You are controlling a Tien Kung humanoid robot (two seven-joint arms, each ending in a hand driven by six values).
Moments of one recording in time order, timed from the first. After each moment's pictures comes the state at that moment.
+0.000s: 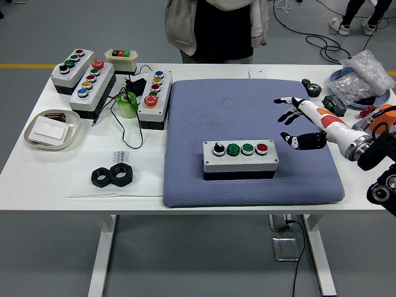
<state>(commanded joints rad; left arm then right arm) -0.09 0.14 -0.35 -0.27 0.35 0.35 0.25 0.61 -0.56 0.75 1.42 -1.52 -0.10 -0.11</state>
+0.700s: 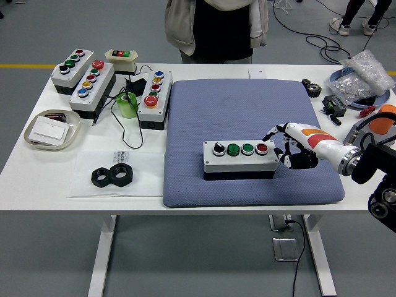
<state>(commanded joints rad) -0.10 0.14 -0.34 -0.27 0.34 0.35 0.25 0.60 -0.57 0.70 1.48 -1.61 0.00 -0.15</state>
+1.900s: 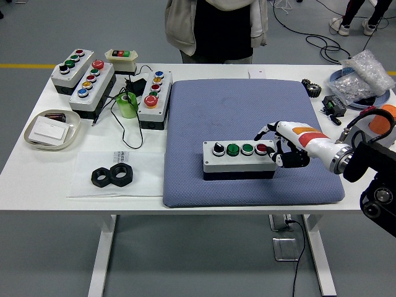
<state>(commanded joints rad) -0.10 0.14 -0.34 -0.27 0.33 0.35 0.25 0.63 -0.55 0.67 1.51 -1.62 -0.02 -0.17</state>
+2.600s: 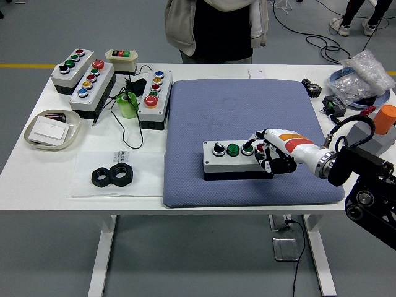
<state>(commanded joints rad) -0.10 0.14 -0.34 -0.27 0.34 0.35 0.25 0.65 -0.49 0.61 1.44 -1.62 -0.02 -0.19</state>
